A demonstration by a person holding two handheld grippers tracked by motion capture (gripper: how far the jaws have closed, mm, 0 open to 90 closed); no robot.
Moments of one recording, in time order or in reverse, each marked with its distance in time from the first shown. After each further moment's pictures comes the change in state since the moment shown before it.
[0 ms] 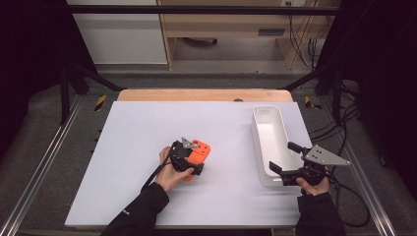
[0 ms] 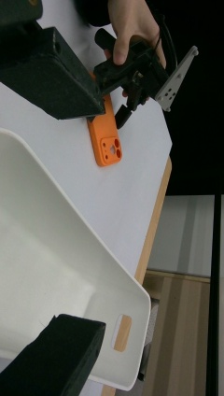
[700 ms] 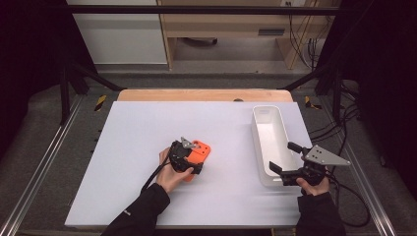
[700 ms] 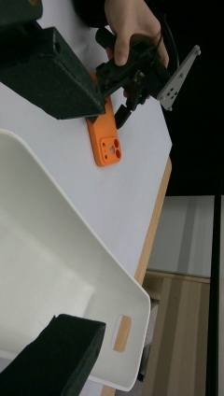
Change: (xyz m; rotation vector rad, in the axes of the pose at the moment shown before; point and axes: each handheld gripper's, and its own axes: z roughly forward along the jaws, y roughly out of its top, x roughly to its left) left arm 0.000 0.001 -0.003 0.001 0.010 -0.017; right arm 0.000 0.000 0.000 -0.001 0.003 -0.001
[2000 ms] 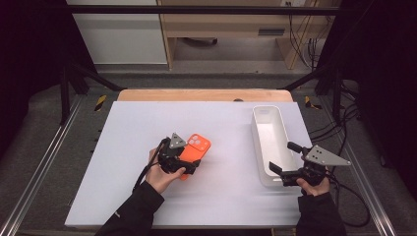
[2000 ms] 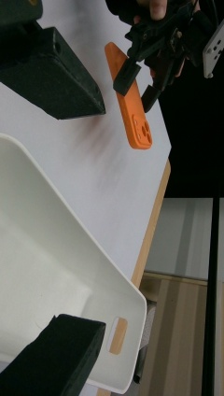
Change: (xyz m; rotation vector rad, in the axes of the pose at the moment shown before) left arm -0.001 0.006 -0.062 -0.150 -0.076 0.057; right arm 0.002 0.002 -0.001 -0.004 0.009 -0.008
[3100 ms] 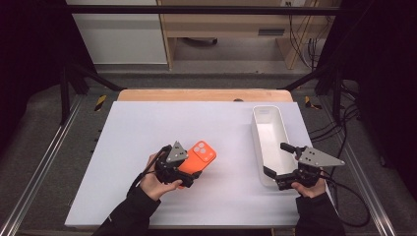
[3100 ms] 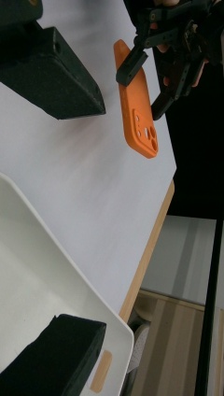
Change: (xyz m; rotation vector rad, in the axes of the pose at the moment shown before) left arm -0.021 -0.006 -0.025 -0.048 -0.096 0.197; right arm 0.015 0.008 0.007 0.017 0.075 -0.069
